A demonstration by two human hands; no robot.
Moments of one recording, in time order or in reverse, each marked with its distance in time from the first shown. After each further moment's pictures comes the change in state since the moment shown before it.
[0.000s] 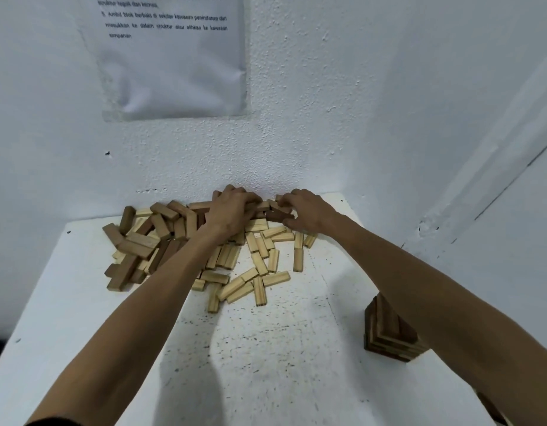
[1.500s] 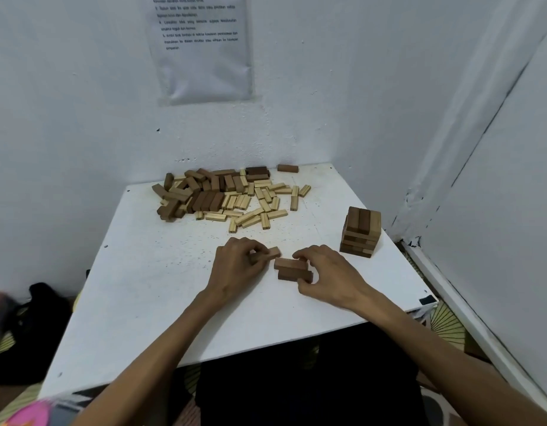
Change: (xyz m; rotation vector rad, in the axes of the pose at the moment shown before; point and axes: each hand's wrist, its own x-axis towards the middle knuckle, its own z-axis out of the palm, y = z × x) left_hand -0.298 0.110 -0.013 -0.308 0.208 -0.086; right_hand -0.320 -0.115 0.054 0.252 0.138 0.001
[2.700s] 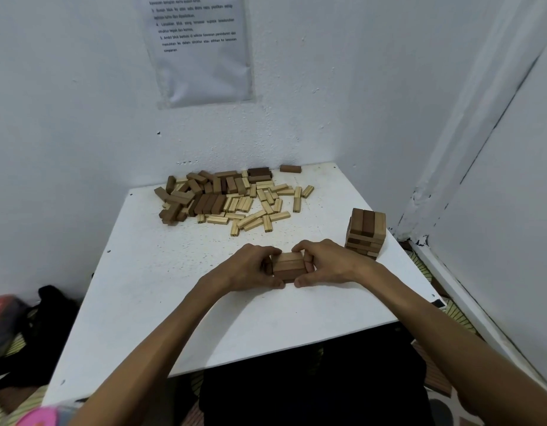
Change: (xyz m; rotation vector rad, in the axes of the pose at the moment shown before) left_hand 0.032 0.021 -0.018 0.061 -0.626 0.014; right_hand 0.050 0.023 -0.016 0.074 -0.360 0.027
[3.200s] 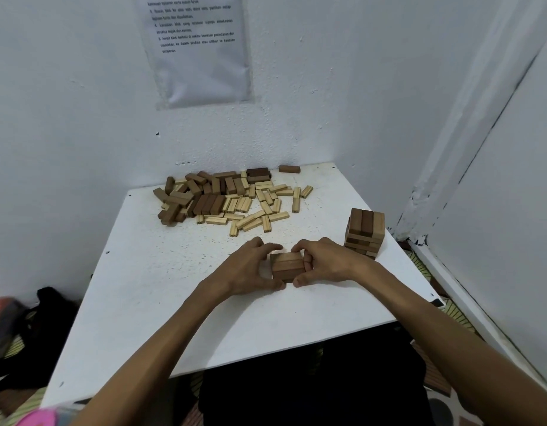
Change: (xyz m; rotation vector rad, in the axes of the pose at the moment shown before) left_hand -0.002 -0.010 0.008 0.033 0.100 0.037; right_hand 0.002 -0.006 -0.003 -0.006 -0.008 0.022
